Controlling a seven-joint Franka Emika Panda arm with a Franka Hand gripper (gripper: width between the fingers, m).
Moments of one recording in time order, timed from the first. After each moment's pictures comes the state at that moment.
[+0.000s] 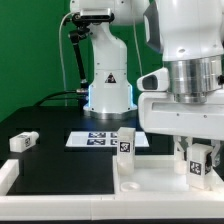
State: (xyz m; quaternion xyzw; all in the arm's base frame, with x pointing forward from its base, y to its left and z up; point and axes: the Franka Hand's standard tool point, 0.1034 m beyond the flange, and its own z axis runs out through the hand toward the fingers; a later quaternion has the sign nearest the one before) arm 0.626 0.122 0.069 -0.89 0.44 0.01 0.07
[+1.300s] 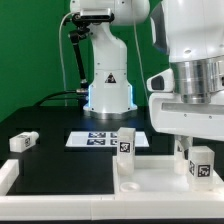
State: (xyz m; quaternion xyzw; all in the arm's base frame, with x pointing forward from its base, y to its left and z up) arm 0.628 0.130 0.069 -0.91 0.41 0.00 0.08
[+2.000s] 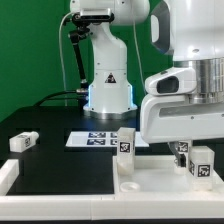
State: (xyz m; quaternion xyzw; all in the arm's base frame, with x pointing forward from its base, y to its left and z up) arm 0.628 0.127 0.068 -1.00 0.03 -0.03 0.05
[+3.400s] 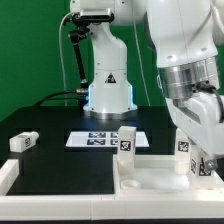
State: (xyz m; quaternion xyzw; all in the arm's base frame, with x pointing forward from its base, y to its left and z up) arm 0.627 0.123 0.068 -0.71 0.70 0.07 0.10
